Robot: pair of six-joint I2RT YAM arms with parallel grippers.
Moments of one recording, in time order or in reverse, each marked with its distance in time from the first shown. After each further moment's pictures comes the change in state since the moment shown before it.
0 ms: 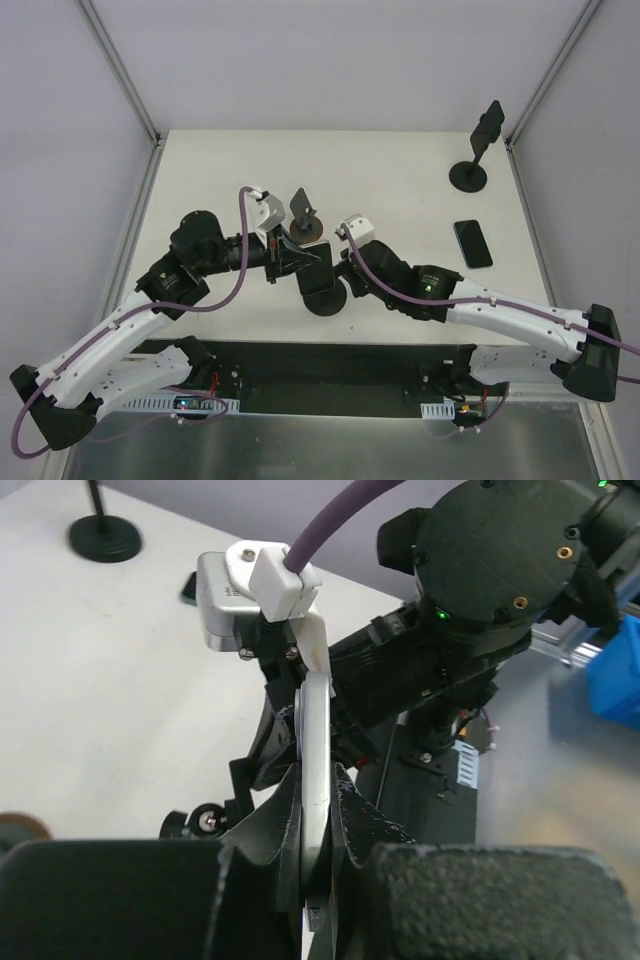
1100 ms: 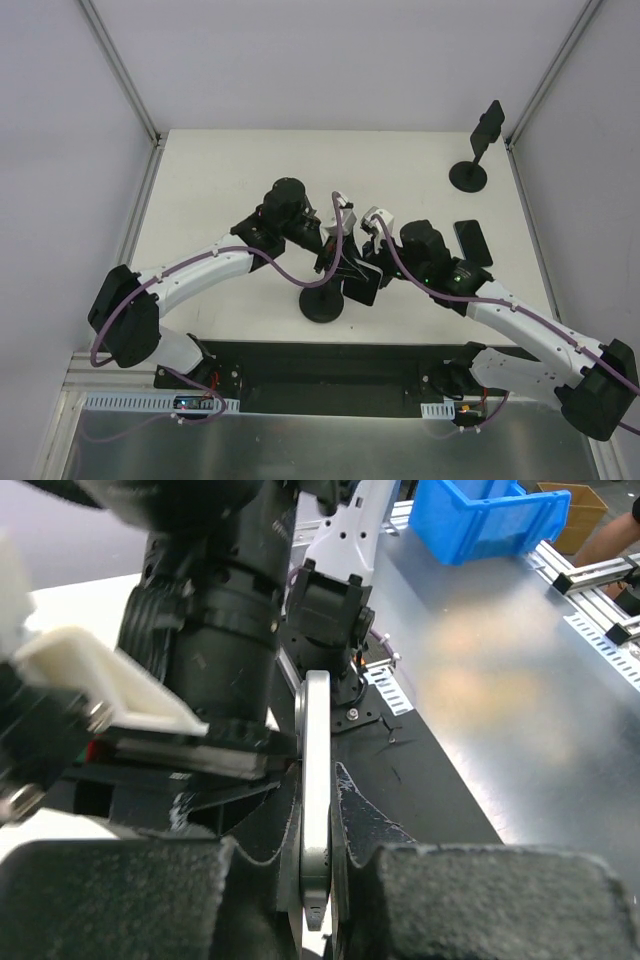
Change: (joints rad) left arm -0.042 0.631 0.130 0.432 0.698 0.206; right arm -0.383 -0.184 -0.224 0.220 -0.682 -0.282
